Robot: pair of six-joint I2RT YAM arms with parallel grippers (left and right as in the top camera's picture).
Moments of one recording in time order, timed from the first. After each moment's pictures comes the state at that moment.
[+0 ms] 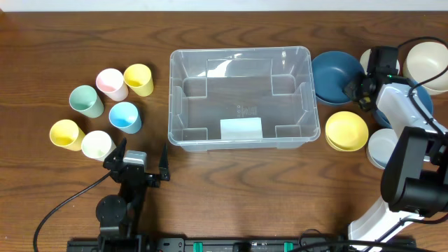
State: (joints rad) left arm 0.01 0.01 0.02 -0.10 0.15 0.06; right arm -0.17 1.90 1.26 -0.49 0.08 0.59
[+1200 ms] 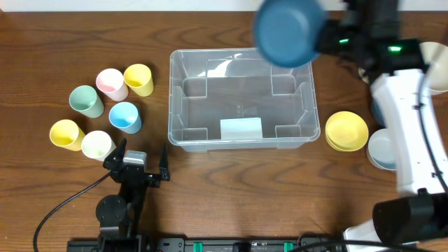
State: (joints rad) left arm 0.01 0.01 0.02 -0.10 0.15 0.06; right arm 0.14 1.70 1.73 -0.80 -0.17 0.32
